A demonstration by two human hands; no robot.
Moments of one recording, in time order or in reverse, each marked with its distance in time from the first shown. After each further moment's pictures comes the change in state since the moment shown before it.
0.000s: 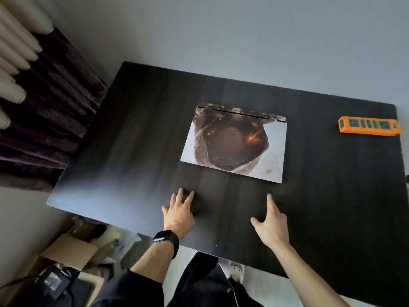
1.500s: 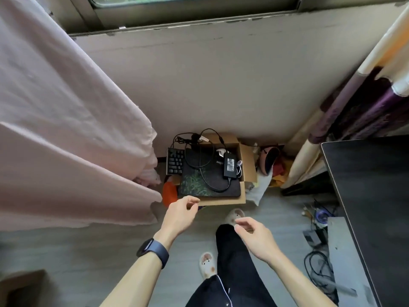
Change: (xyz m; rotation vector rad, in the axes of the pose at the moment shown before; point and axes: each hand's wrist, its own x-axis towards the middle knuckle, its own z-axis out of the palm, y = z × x) left_hand -0.457 -0.446 0.159 -1.158 0.548 -0.919; right_hand -0.408 -0.224 0.359 -0.514 -0.951 -0.796
